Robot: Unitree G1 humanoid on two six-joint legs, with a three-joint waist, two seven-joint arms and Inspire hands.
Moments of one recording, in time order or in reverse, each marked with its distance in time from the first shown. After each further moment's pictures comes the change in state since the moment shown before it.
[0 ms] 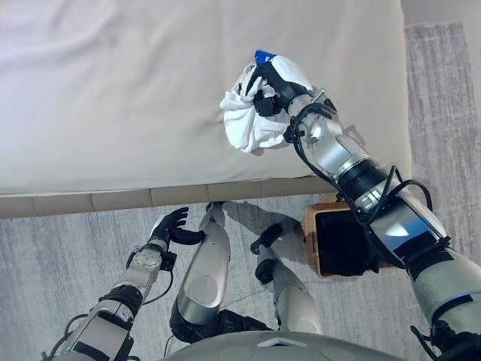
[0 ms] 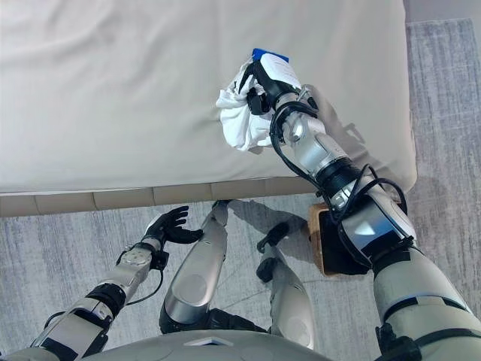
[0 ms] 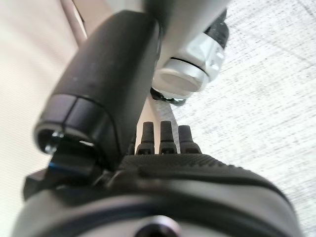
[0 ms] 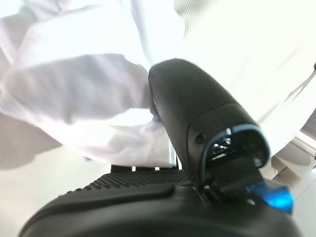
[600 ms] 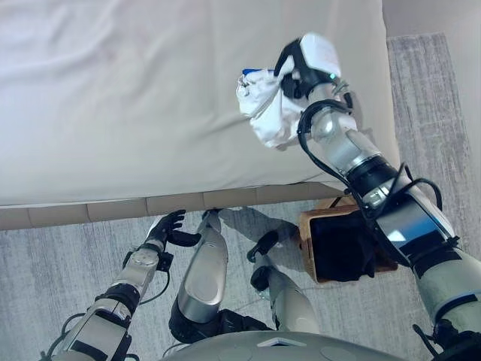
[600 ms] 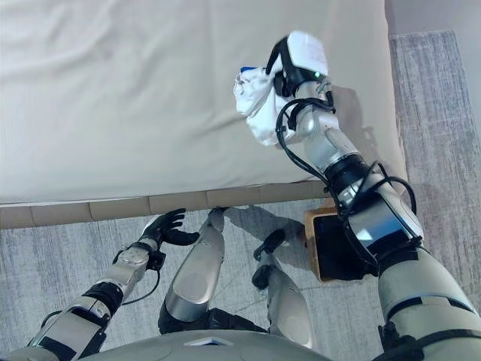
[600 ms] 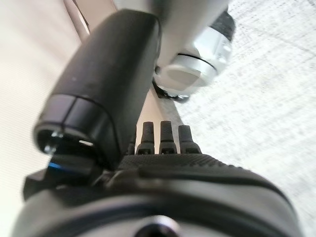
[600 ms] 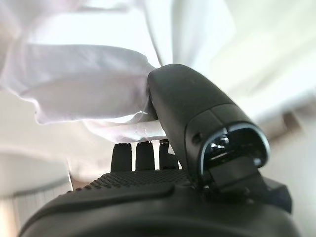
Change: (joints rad) left arm 0.017 0.007 0.052 0.071 0.084 0.051 0.001; right arm 0.049 -0.068 -0.151 -0.164 -0.094 0.025 -0.259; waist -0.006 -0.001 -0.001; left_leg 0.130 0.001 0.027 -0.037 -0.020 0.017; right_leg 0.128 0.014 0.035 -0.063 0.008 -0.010
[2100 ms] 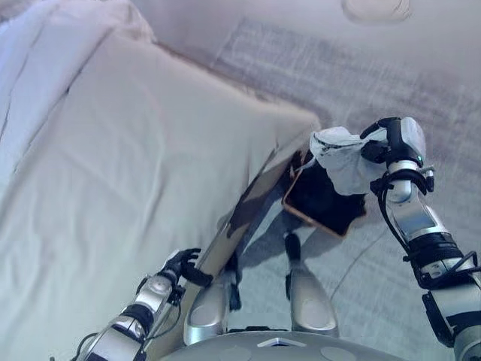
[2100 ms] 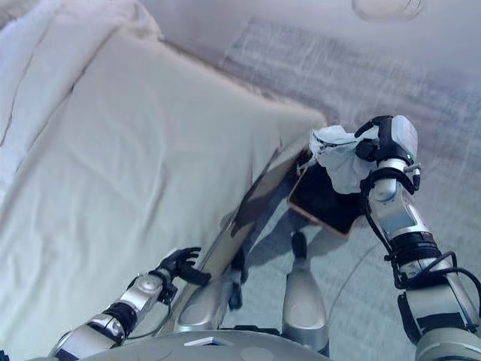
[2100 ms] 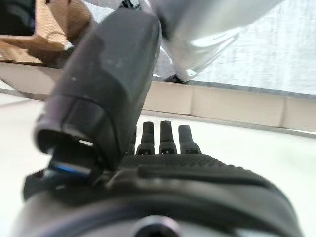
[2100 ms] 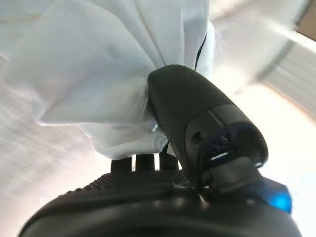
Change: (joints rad) left arm -0.005 -0.114 -0.087 0.053 0.094 -0.024 -0.048; right arm 0.470 -0.193 -0.273 0.120 0.150 -0.039 -0.009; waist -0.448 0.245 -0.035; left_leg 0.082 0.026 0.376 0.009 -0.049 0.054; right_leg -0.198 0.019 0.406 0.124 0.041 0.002
